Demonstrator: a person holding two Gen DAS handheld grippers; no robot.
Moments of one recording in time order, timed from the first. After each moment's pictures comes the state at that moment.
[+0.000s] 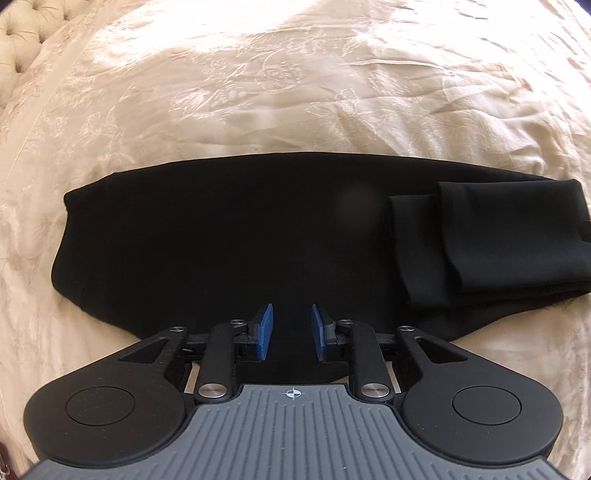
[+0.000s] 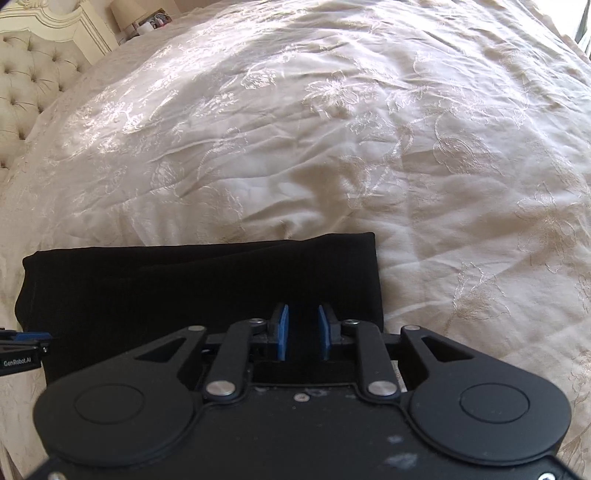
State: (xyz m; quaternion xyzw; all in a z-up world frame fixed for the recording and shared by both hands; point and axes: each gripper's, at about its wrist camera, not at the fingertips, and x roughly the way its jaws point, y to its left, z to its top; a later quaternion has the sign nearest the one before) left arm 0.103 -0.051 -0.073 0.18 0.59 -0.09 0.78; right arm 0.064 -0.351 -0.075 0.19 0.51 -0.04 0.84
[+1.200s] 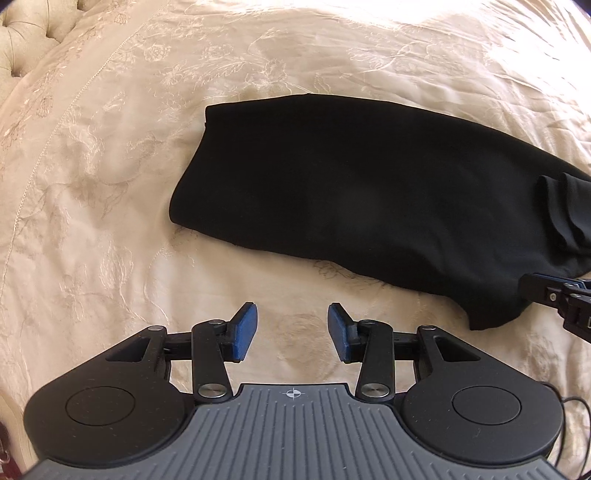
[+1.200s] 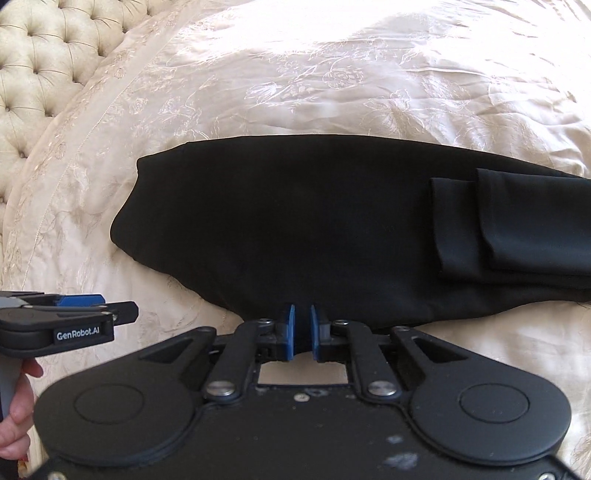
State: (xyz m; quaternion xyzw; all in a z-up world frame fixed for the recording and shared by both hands) left arm 0.118 0.157 -0.055 0.14 0.60 -0.07 0.78; right arm 0.077 -0.076 -0.059 0.18 0.56 0.04 0.81
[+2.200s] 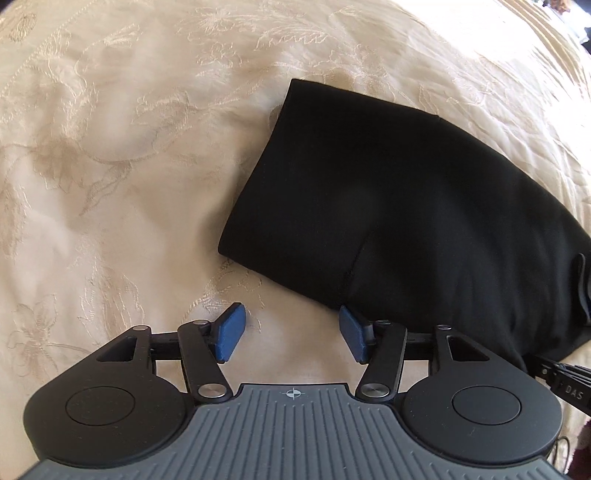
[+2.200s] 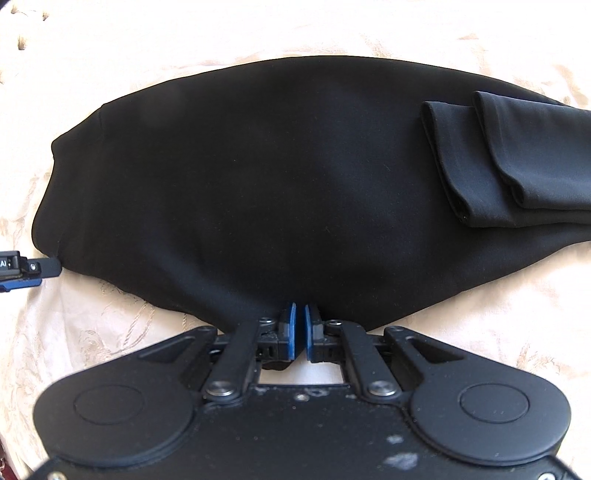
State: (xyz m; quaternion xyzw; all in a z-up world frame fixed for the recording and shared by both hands) left arm 0.195 0.262 -0.108 0.01 0.64 -0.11 0.76; right arm 0.112 -0.038 -0.110 0.17 0.62 -0.06 0.77
